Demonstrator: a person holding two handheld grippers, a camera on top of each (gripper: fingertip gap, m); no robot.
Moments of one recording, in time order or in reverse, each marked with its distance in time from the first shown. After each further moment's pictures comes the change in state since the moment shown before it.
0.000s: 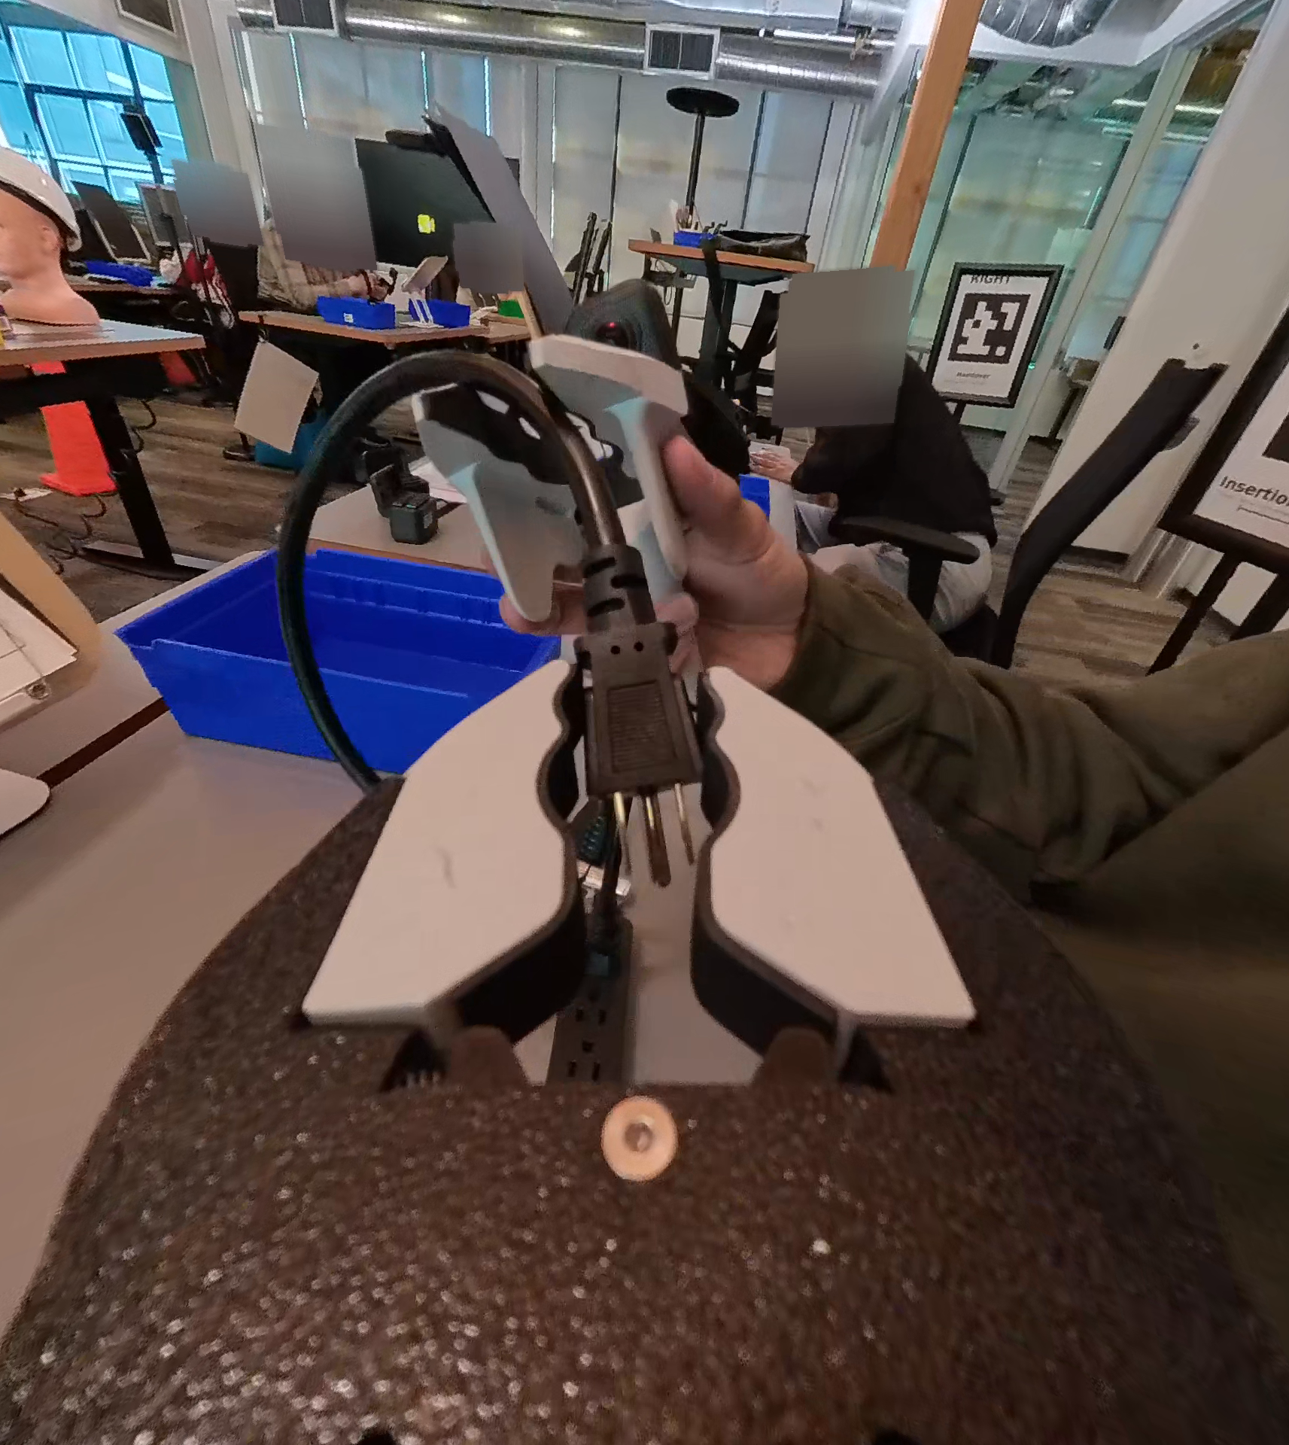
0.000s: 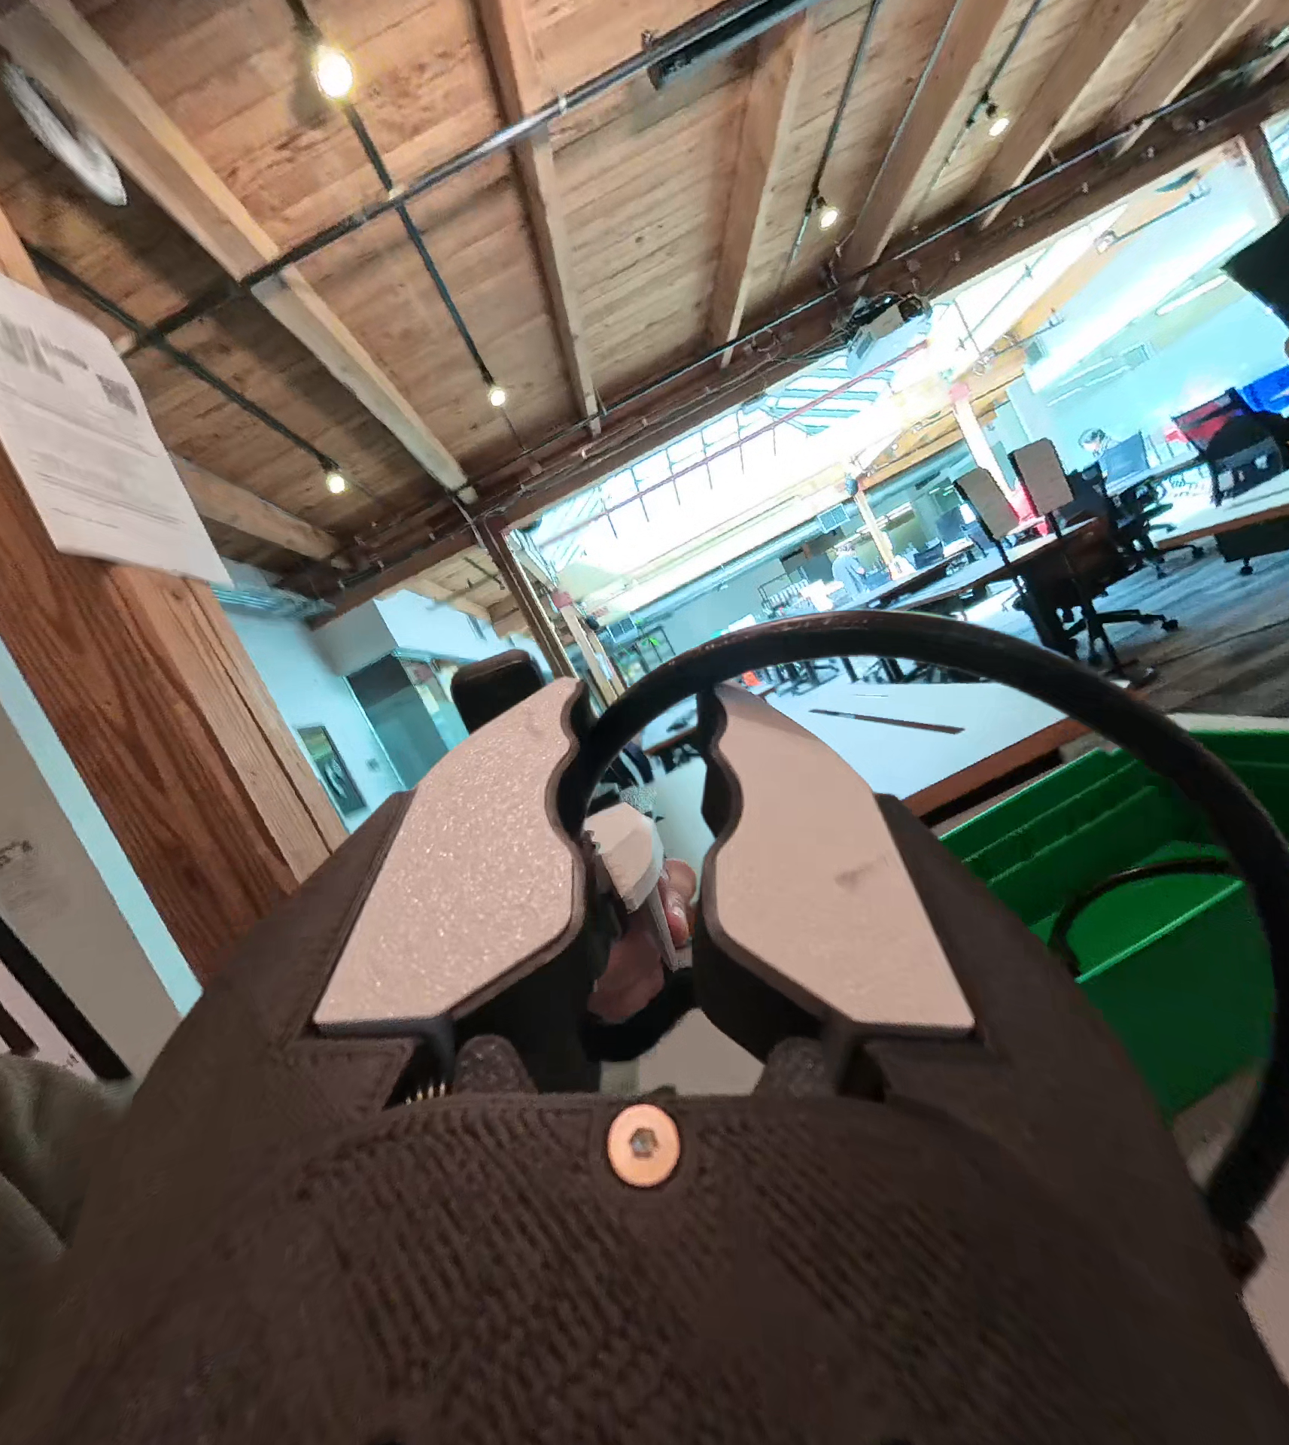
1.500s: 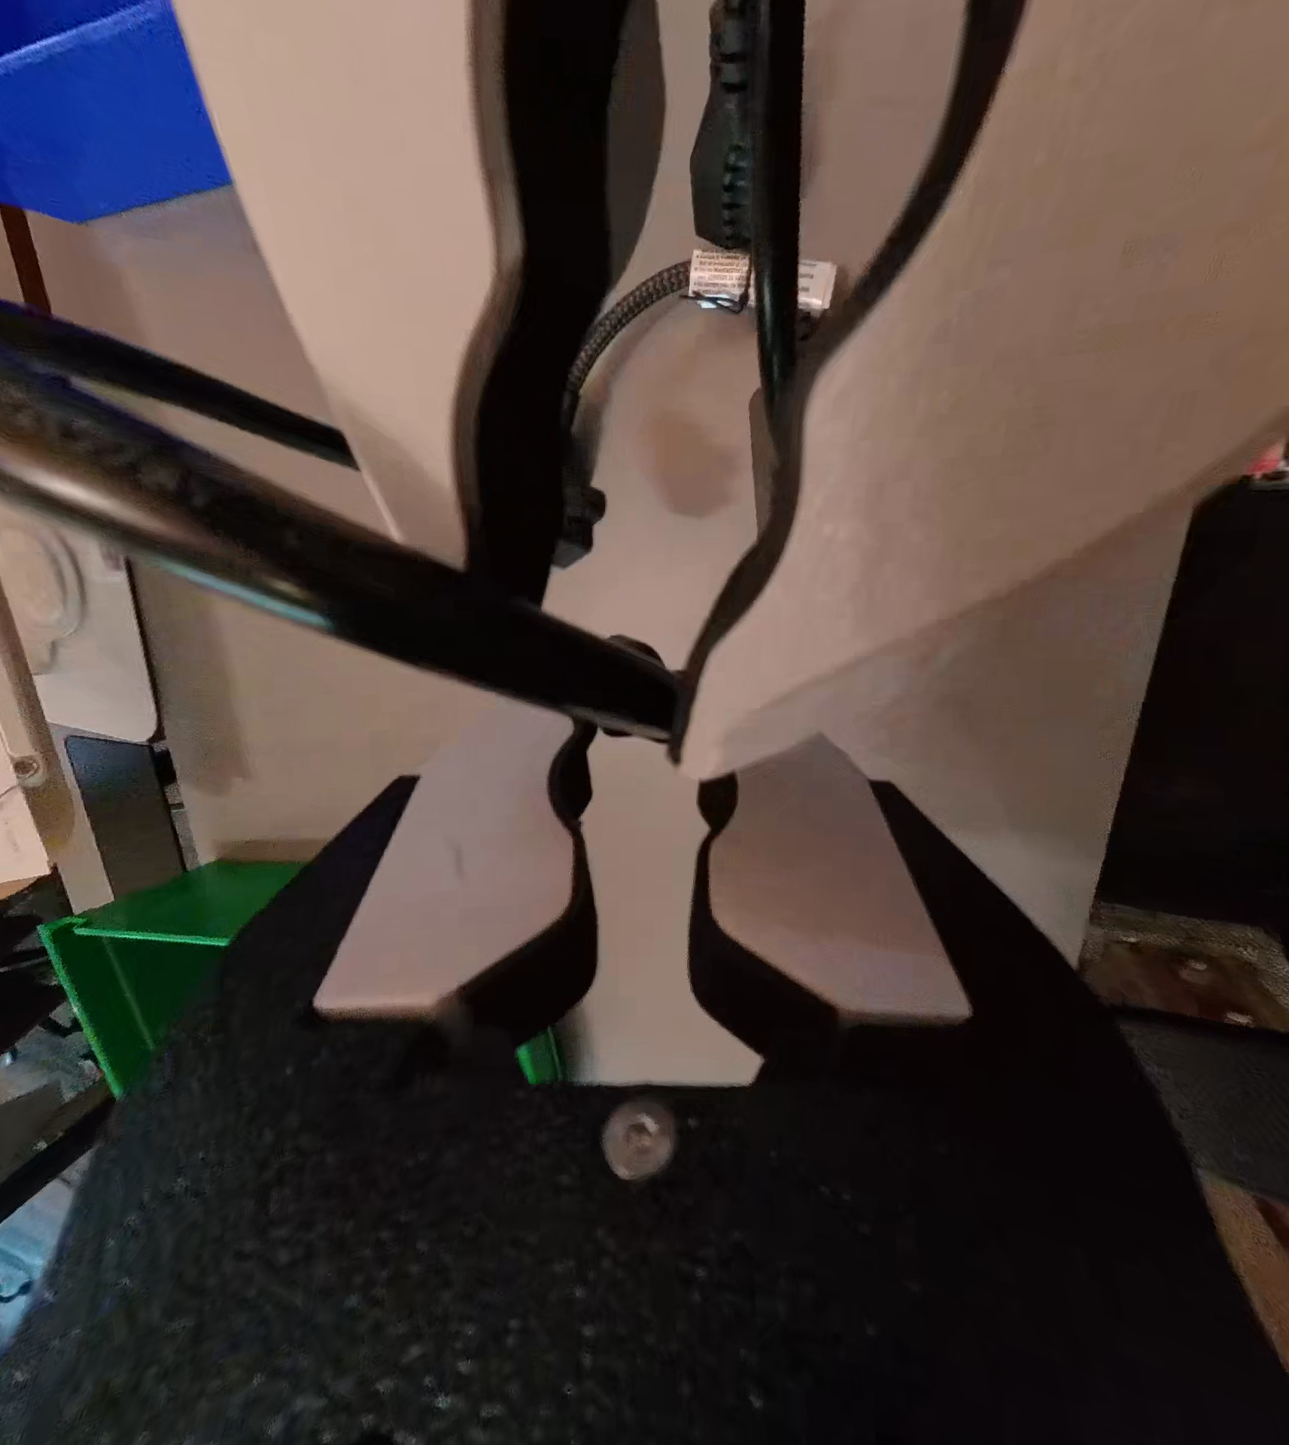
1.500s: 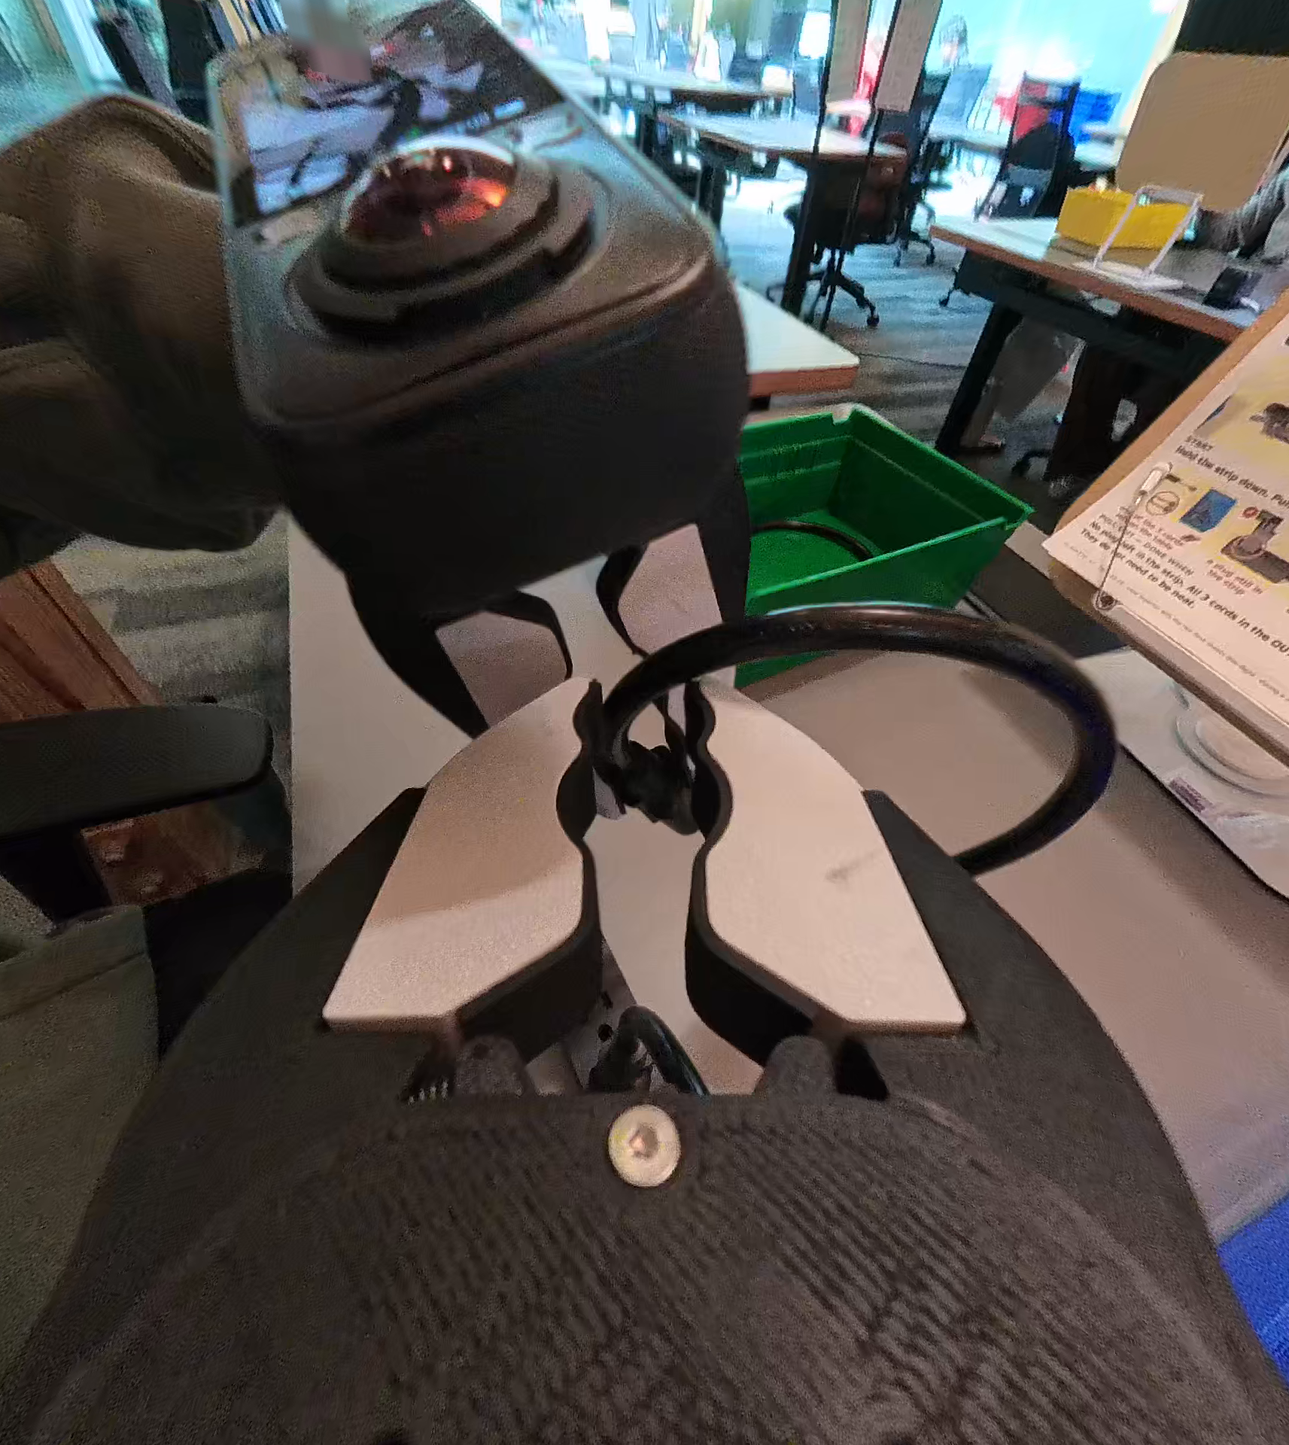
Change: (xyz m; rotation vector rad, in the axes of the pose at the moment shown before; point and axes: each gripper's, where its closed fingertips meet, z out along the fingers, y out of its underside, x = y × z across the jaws) left arm -0.050 0.121 0.038 -1.220 -0.119 0.465; right arm 0.032 0.085 -0.066 -0.679 0.288 -0.600
